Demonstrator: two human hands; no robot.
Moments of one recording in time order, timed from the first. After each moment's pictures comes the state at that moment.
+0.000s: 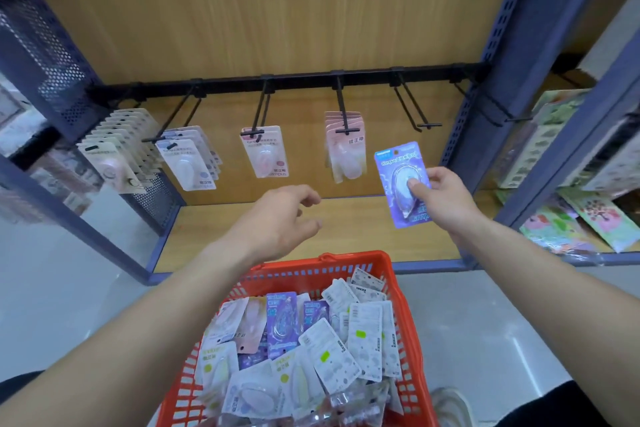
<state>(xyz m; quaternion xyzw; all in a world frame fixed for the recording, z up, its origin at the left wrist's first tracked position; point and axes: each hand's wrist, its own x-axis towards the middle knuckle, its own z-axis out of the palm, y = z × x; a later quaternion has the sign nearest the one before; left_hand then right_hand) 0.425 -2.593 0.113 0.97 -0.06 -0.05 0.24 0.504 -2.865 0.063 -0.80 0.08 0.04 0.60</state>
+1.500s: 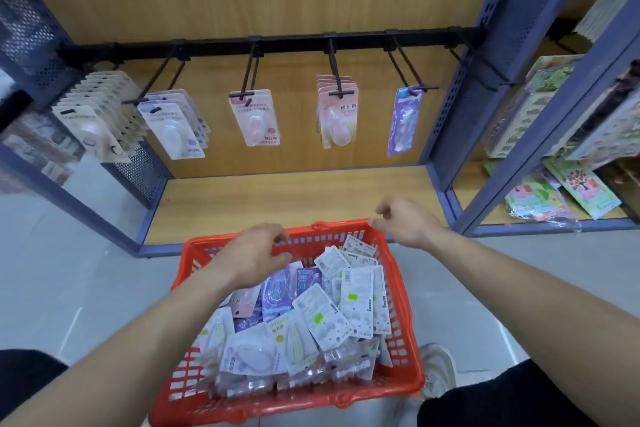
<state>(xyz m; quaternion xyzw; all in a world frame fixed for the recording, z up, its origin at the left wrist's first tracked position) 0.385 -2.559 0.012 0.97 -0.03 -0.18 0.18 0.467 -2.848 0.004 -0.96 -0.04 0.20 0.22</state>
